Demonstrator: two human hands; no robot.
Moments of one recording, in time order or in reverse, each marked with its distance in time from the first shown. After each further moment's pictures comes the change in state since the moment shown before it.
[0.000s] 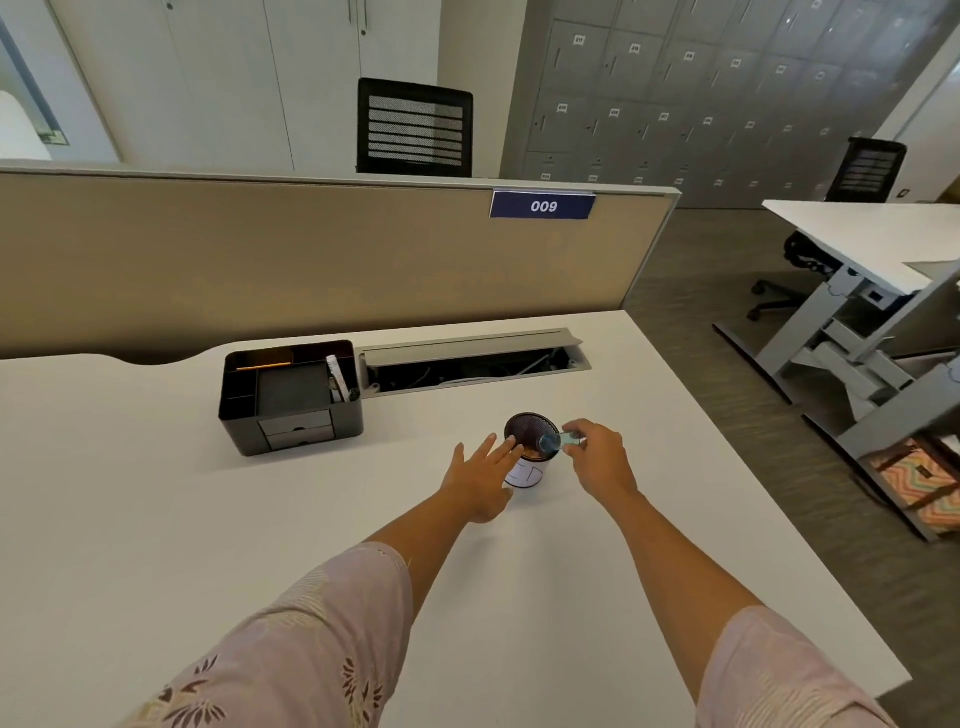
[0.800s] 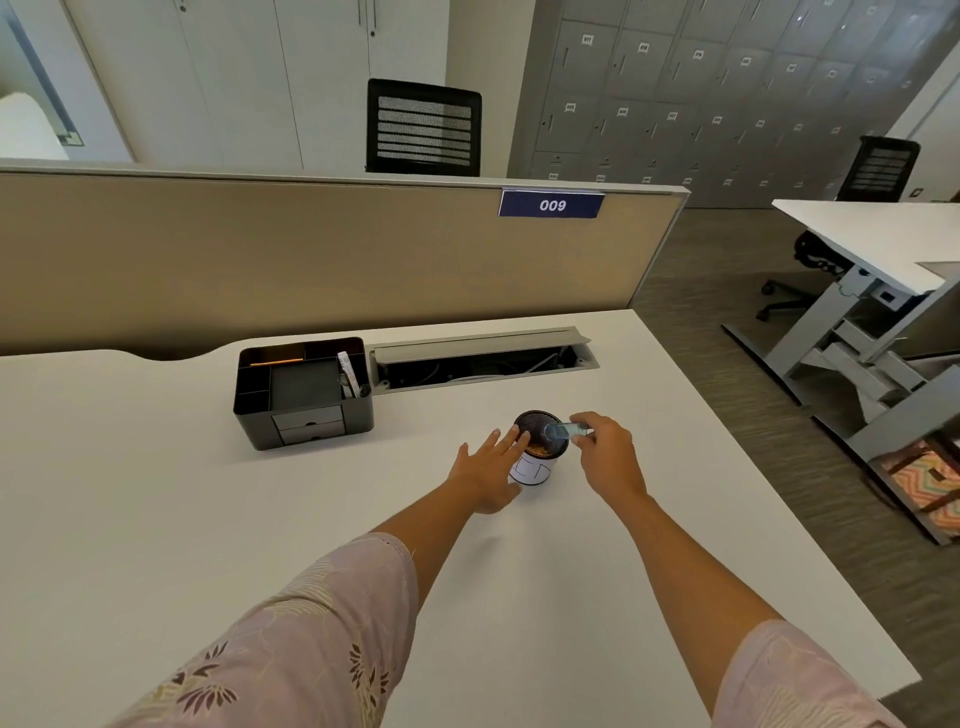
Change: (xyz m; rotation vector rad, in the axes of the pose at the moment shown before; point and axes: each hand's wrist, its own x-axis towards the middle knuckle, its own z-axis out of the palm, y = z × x) left_hand -0.004 -0.004 -0.006 -0.116 -0.003 -0.011; right_hand -0.011 -0.008 -0.002 0.051 0.057 -0.063
